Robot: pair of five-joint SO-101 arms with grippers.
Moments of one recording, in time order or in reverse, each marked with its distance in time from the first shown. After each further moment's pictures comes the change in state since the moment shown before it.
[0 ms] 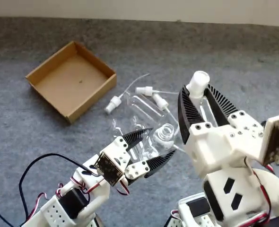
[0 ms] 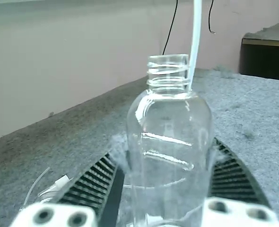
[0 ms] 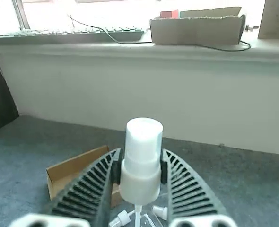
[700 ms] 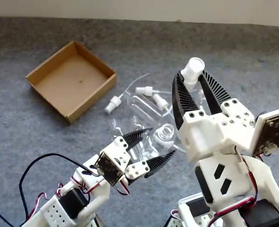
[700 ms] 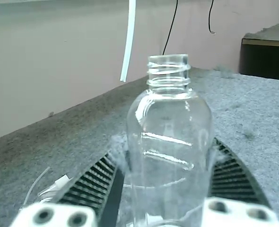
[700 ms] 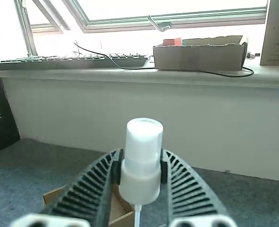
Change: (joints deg) left arm 0.0 0.0 0.0 0.0 0.0; right arm -0.3 -1.1 8.9 -13.4 -0.1
